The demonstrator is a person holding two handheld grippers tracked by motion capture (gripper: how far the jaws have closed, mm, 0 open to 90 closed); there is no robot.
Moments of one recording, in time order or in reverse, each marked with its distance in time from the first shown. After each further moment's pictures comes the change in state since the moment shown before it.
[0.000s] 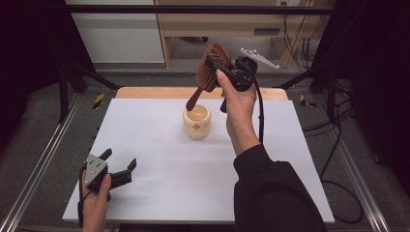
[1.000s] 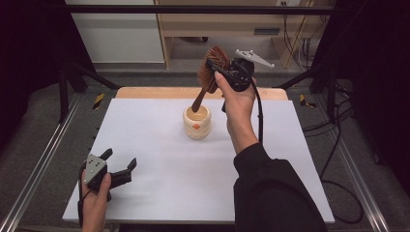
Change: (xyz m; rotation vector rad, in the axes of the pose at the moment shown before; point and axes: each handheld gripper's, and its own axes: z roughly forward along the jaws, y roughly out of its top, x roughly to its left) left arm 0.002 0.000 0.001 -0.003 -0.018 -0.027; right arm -0.006 -0.006 0.010 0.037 -0.045 -0.073
